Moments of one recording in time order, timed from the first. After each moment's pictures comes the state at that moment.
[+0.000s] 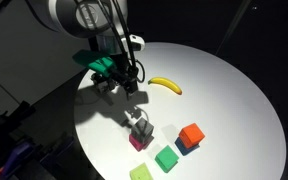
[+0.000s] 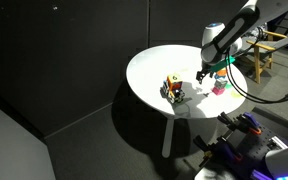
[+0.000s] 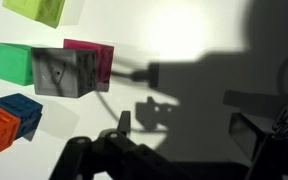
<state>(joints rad) -0.10 0.49 -0.25 -2.21 -0.16 2.58 -0.02</state>
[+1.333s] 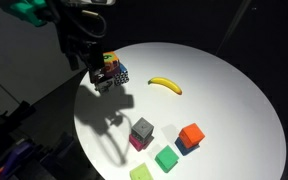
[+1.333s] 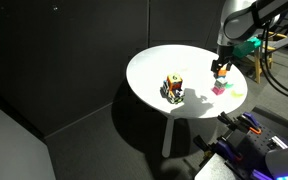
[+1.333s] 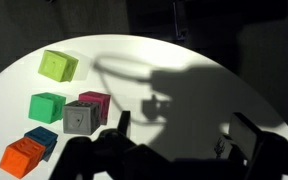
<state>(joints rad) -0.10 0.01 -0.22 -2.46 -0.20 2.28 0.00</state>
